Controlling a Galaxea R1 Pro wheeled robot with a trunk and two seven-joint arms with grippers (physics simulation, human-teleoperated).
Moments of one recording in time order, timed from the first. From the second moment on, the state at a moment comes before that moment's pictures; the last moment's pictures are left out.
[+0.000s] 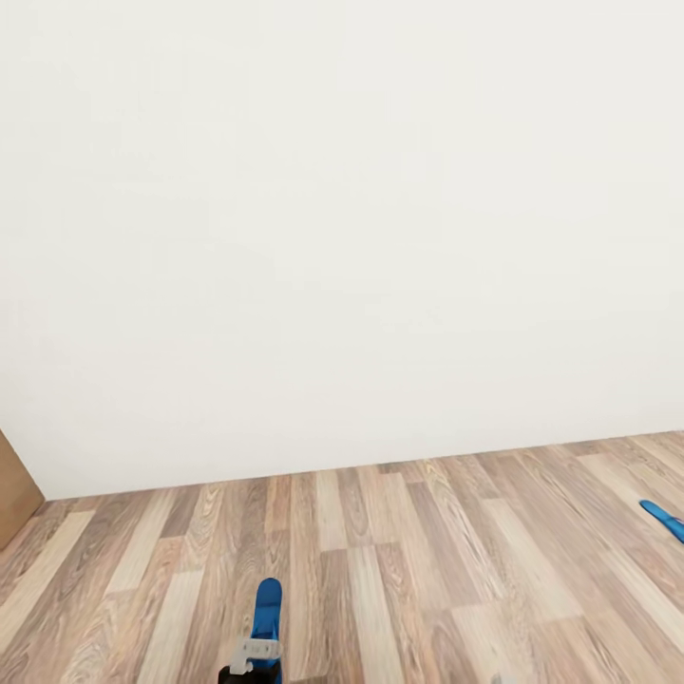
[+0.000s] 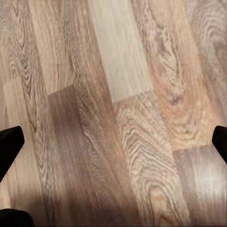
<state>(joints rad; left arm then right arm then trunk) -0.46 -0.06 -0.09 -0.02 0.14 -0.26 -0.23 -0.40 -0.13 0.00 -0.04 -0.33 -0.01 0.55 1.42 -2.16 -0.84</state>
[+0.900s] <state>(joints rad) -0.46 -0.06 -0.09 -0.02 0.14 -0.26 -0.23 -0.40 -0.13 0.00 -0.04 -0.33 -0.01 0.55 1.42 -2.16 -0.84</state>
